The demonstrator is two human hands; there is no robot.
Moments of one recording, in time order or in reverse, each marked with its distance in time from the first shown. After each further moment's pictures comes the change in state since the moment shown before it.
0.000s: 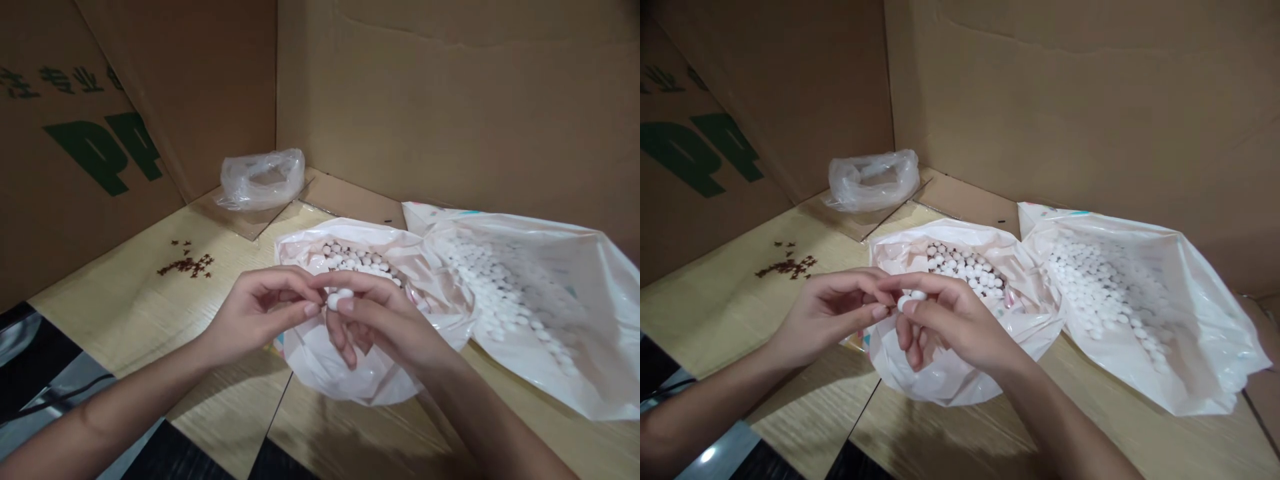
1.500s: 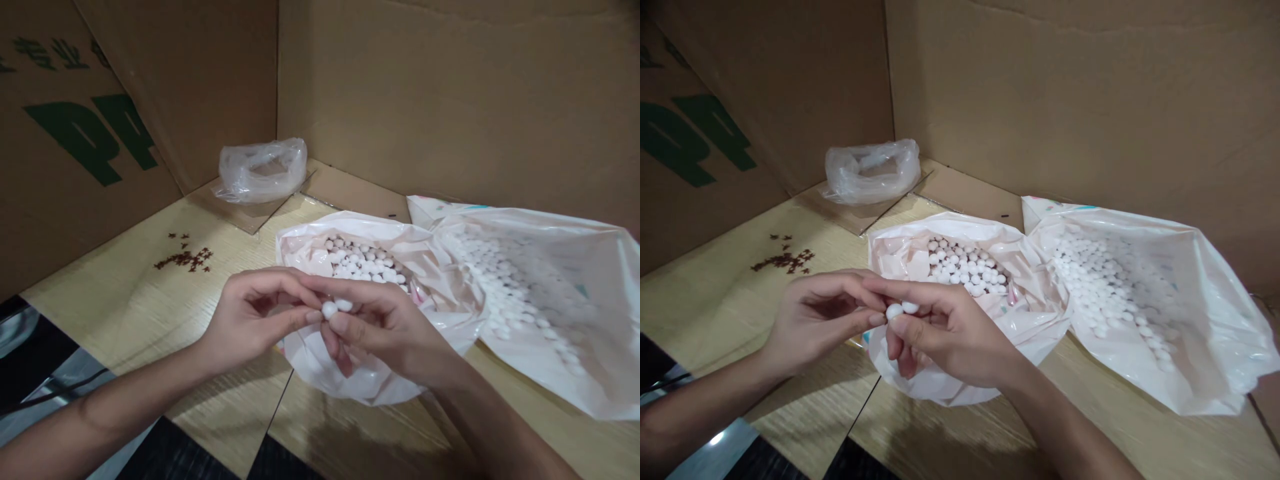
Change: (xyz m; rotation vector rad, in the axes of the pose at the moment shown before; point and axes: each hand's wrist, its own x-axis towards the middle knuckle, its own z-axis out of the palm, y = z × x) left_hand -0.005 0.002 0.007 0.010 0.100 0.079; right_hand -0.002 0.000 0.006 -0.090 0.002 0.040
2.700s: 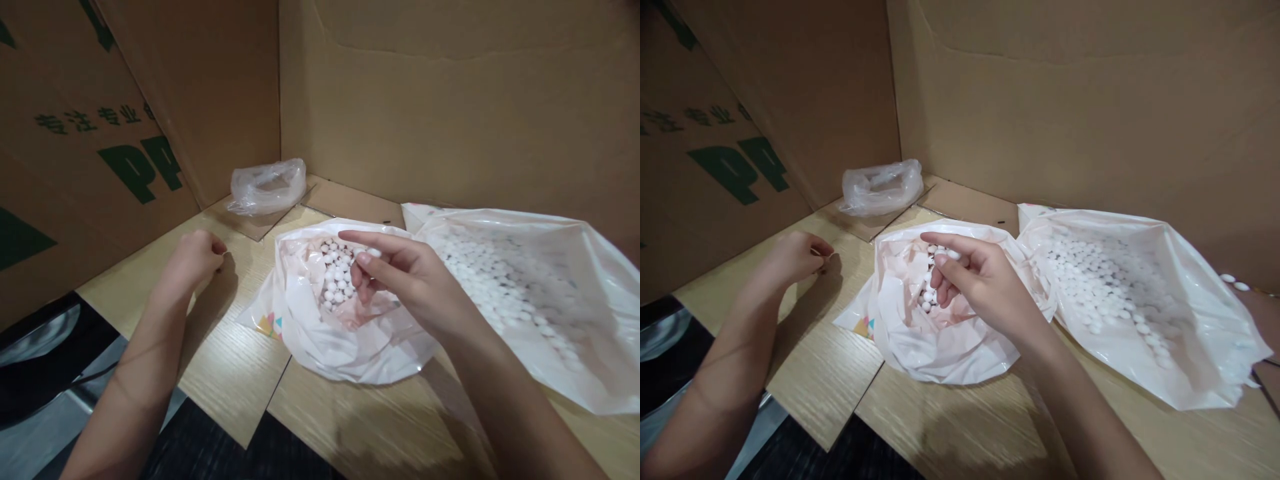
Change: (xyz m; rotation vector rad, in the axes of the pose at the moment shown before) left_hand 0.026 0.000 -0.103 1.276 0.229 -0.781; right_hand -0.015 -0.039 -0.013 -0.475 0.380 -0.233
